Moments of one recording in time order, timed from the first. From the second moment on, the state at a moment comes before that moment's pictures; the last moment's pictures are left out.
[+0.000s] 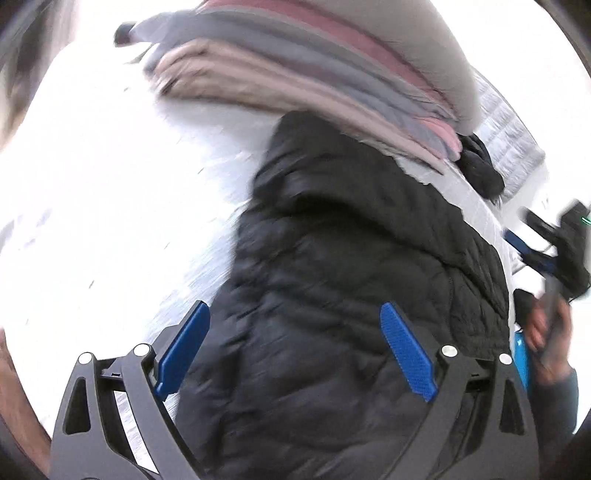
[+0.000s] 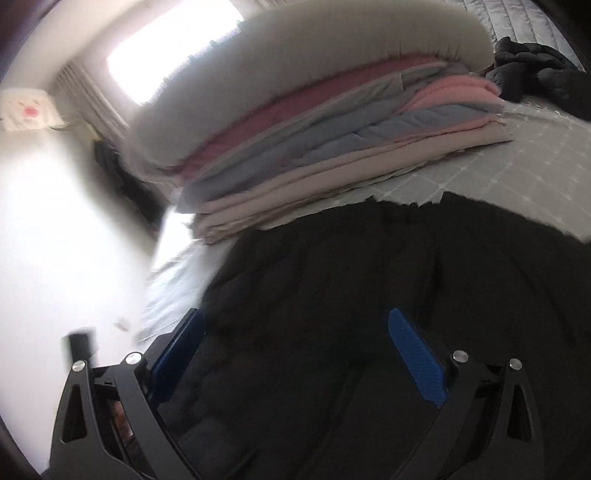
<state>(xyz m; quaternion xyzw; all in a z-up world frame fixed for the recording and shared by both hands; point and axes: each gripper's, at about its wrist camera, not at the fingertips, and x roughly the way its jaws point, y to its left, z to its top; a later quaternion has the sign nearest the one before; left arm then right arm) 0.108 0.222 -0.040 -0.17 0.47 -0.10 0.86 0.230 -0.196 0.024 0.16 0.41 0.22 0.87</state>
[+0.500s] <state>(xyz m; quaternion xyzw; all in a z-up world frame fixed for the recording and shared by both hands) 0.024 0.314 -0.044 -0.19 0.51 -0.11 0.83 0.130 -0.332 -0.003 0.23 0.47 0.24 0.82</state>
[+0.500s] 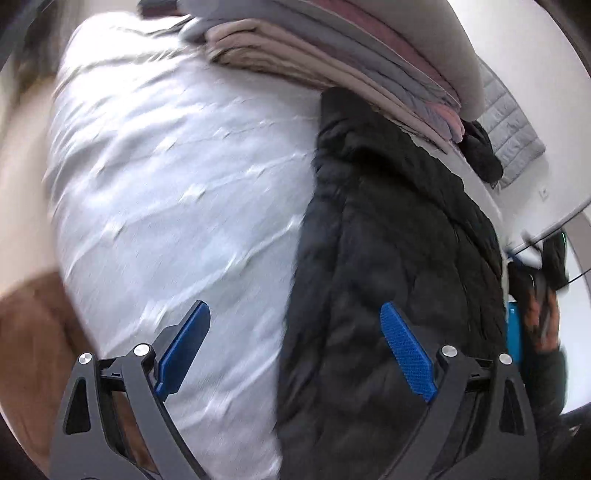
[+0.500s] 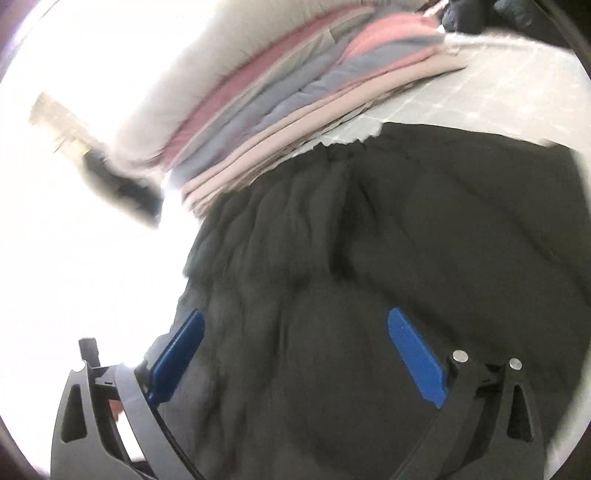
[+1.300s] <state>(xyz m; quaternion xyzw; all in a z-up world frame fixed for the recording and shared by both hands) -0.060 0.271 -0.081 -0.23 0.58 -0.19 0.76 -0.123 -0.454 -0.096 0.40 0.51 0.17 0.74</state>
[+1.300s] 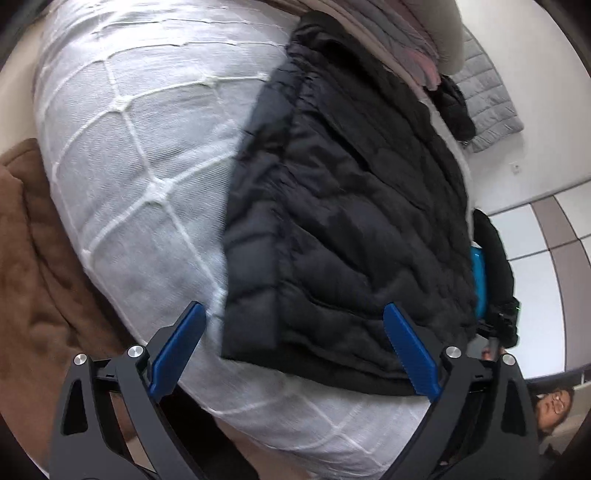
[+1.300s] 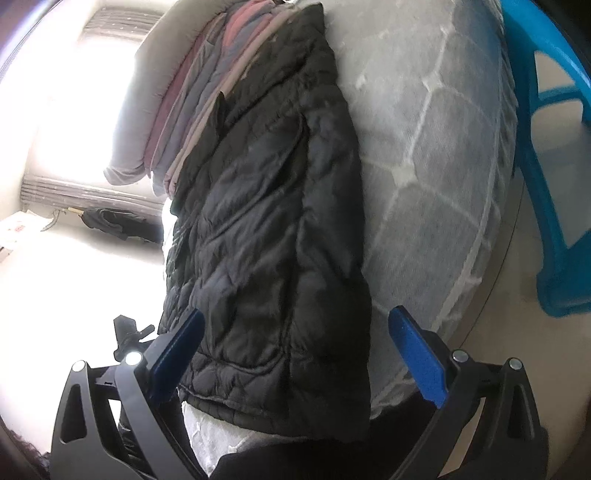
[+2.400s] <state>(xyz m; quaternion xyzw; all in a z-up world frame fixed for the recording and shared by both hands) -0.052 0.261 -0.096 -0.29 0.57 -0.19 0.74 -0.135 -0.414 -0.116 0.46 0.49 0.28 0.69</state>
